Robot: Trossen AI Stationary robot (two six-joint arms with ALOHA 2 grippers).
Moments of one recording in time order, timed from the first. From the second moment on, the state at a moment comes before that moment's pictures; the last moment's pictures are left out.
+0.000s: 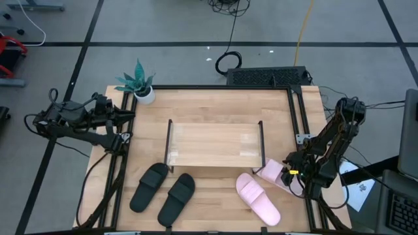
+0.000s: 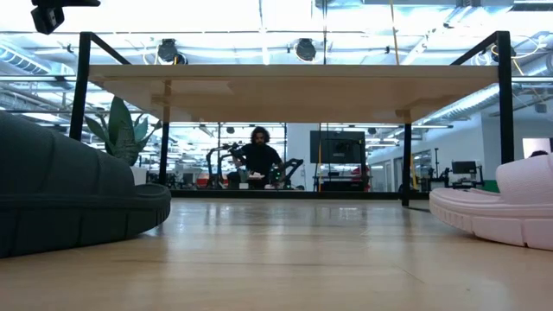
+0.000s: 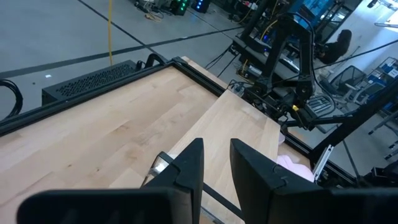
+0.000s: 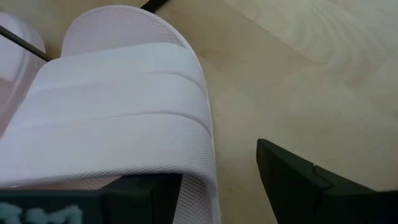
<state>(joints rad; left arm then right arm) -0.18 0.31 0.91 -0.87 -0.43 -0.61 1.26 1.27 0.42 -0.89 0.60 2.13</state>
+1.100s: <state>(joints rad) -0.18 0.31 0.91 -0.87 -0.45 -0.61 1.26 1.24 0.45 -0.98 0.49 2.22</state>
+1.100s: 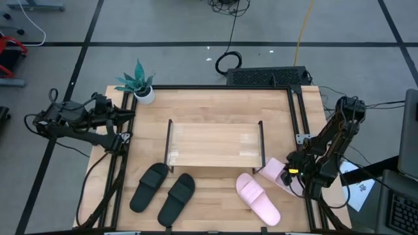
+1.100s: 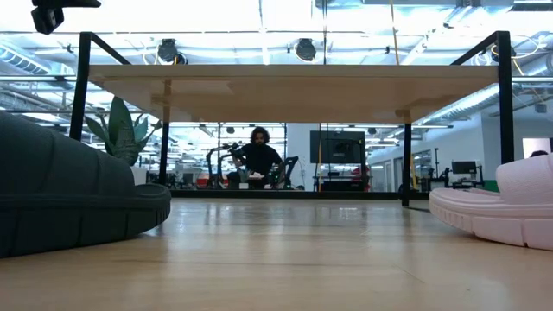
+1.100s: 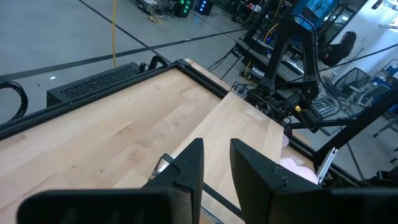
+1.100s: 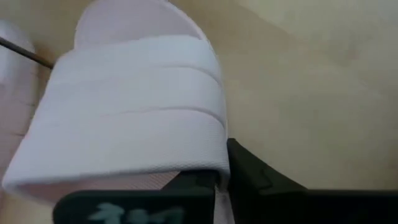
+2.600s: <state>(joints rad) -0.18 0.31 0.91 -0.87 -0.47 -0.60 1.21 1.08 0.50 -1.05 0.54 2.30</state>
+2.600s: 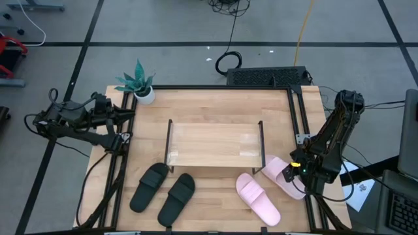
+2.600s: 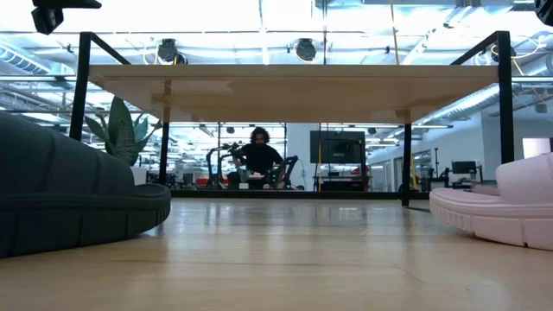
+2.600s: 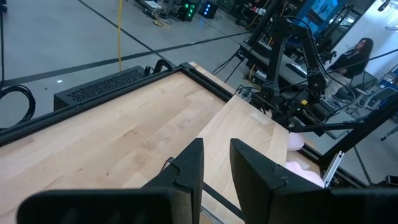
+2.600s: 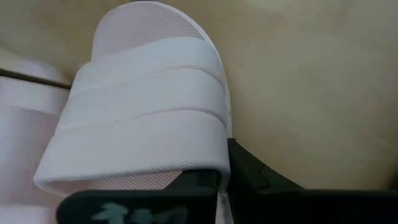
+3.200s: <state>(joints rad) -0.18 0.31 0.91 -0.87 -0.47 -0.60 1.19 1.07 0.60 -1.18 0.45 2.31</state>
